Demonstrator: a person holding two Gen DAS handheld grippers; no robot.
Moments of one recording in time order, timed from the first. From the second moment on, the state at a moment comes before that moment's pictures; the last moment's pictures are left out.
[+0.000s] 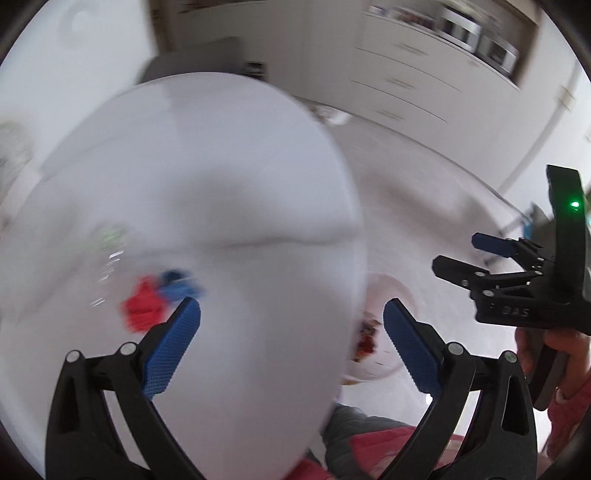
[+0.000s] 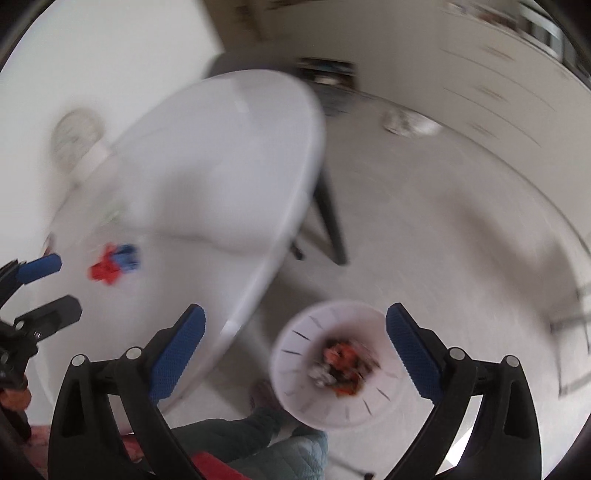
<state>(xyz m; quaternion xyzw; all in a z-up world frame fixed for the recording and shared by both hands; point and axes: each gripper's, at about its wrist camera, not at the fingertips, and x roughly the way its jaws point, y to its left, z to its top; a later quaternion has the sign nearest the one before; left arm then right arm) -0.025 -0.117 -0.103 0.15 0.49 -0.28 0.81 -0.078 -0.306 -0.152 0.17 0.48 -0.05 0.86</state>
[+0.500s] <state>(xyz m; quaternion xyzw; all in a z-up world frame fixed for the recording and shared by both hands) 0.020 0.013 -0.120 0.08 0.51 -0.16 0.84 0.031 -0.152 -0.161 0.01 0.51 0.16 0.85</state>
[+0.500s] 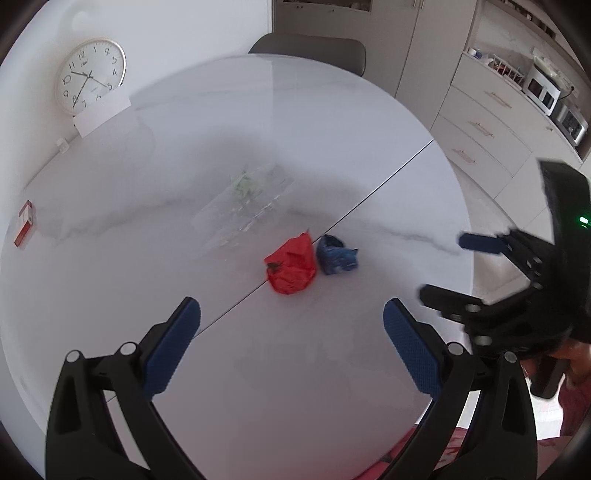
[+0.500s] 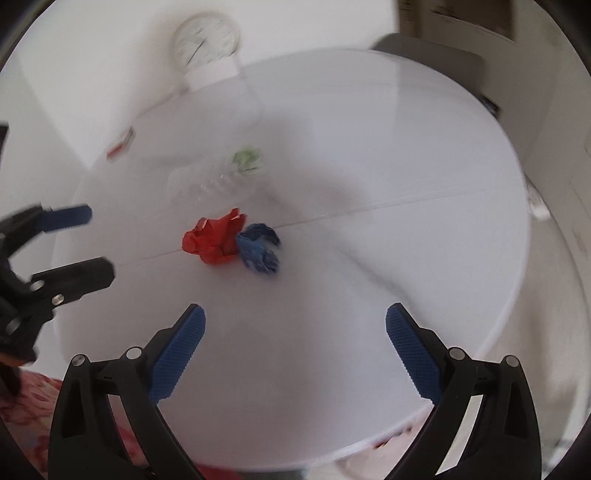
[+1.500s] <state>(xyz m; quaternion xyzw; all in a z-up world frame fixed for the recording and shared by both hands) 0.080 -0.018 -0.202 0.04 0.57 -0.14 0.81 0.059 -0.185 -0.176 0.07 0.53 0.16 0.83</state>
